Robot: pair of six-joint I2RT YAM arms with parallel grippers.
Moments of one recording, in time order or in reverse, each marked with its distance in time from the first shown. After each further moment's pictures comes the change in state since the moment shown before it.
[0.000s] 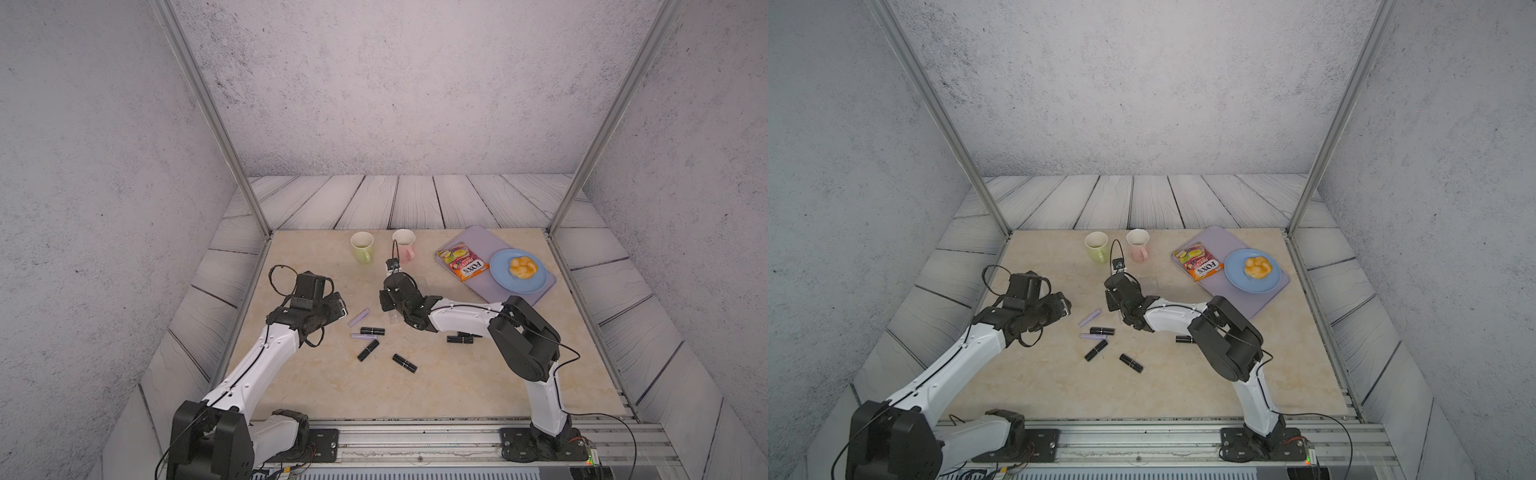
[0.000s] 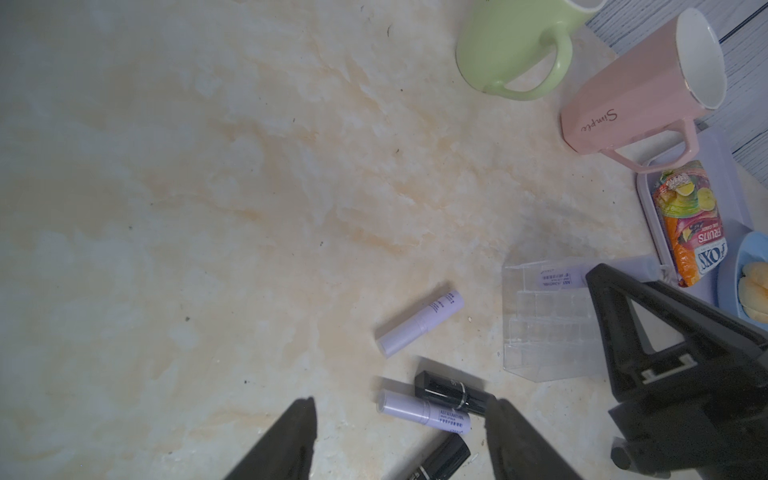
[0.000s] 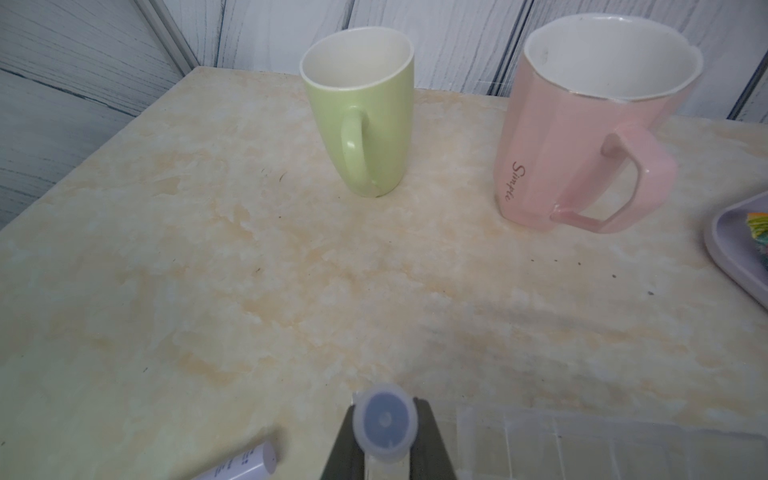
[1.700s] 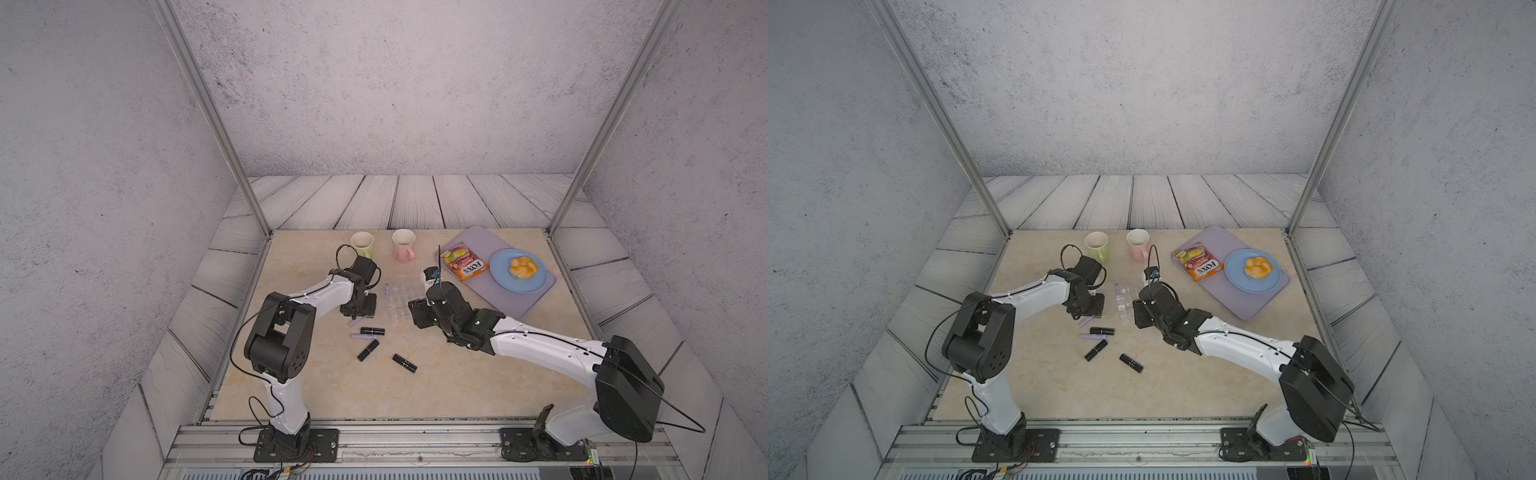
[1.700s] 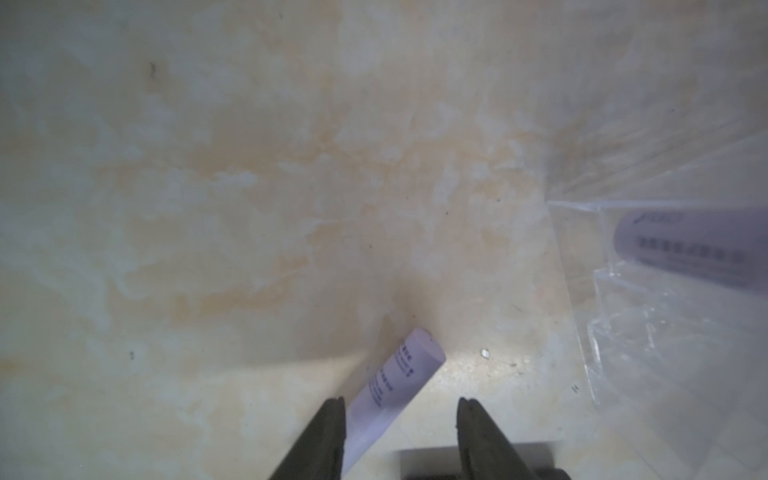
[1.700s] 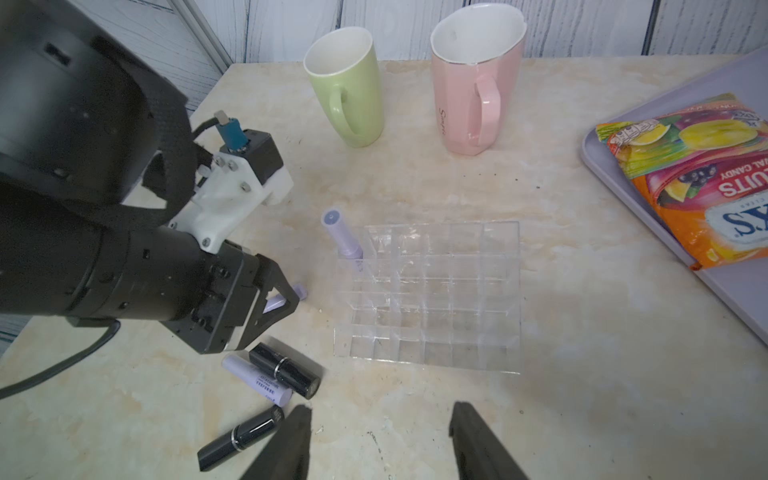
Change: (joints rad) left arm -0.198 0.684 0.421 -0.162 -0.070 0.323; right arm 0.000 -0.582 -0.382 -0.254 -0.099 0.100
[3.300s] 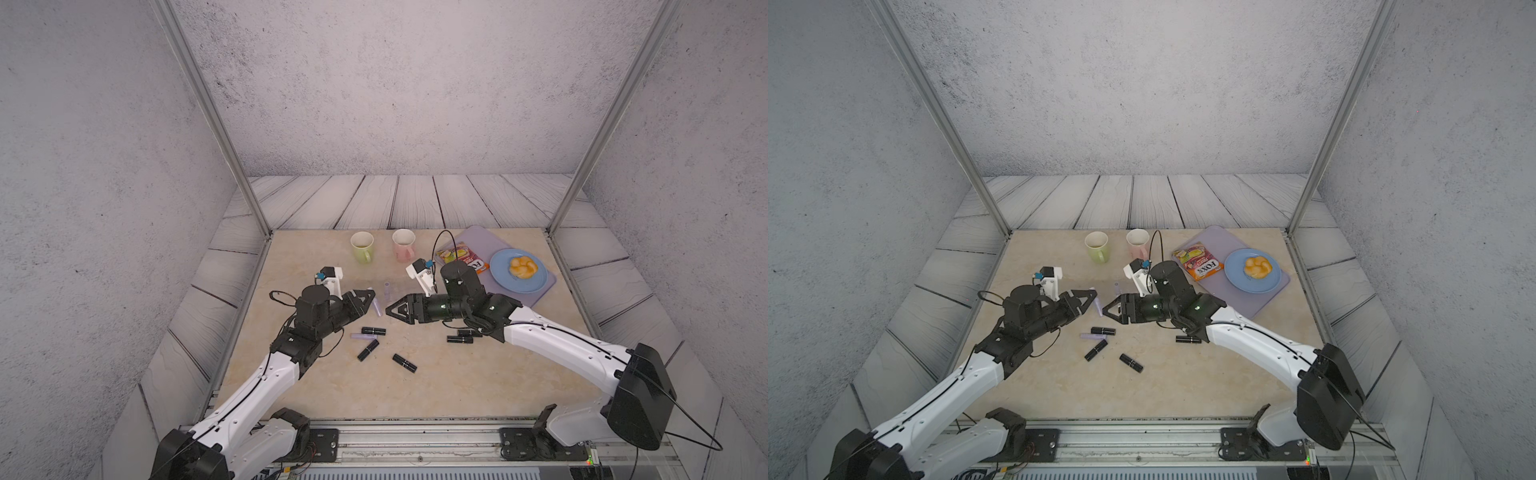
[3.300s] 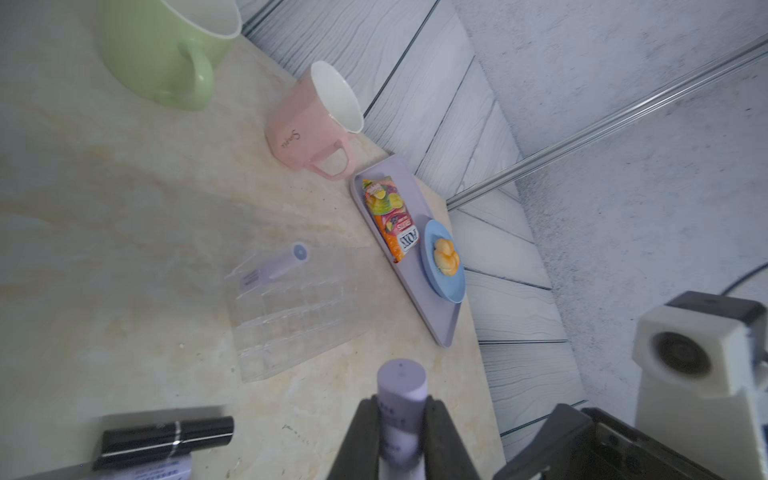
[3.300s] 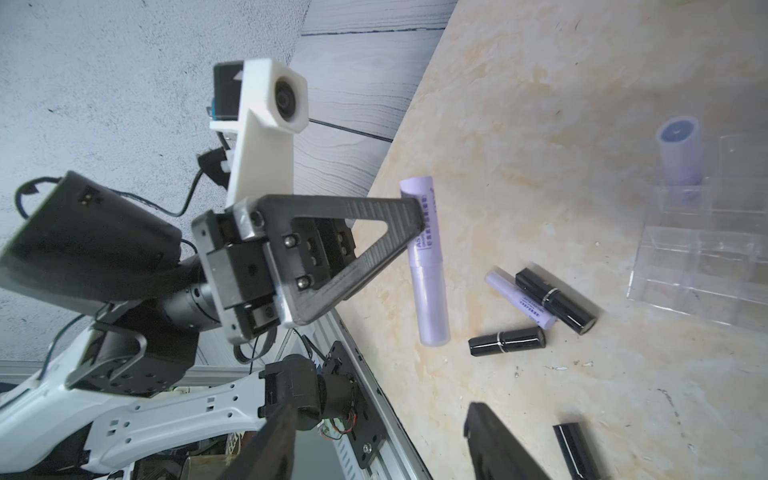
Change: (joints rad) left arm 0.026 -0.883 -0.652 0.814 0.381 -0.650; right arm -0.075 -0.032 0.143 -0.038 -0.806 0.226
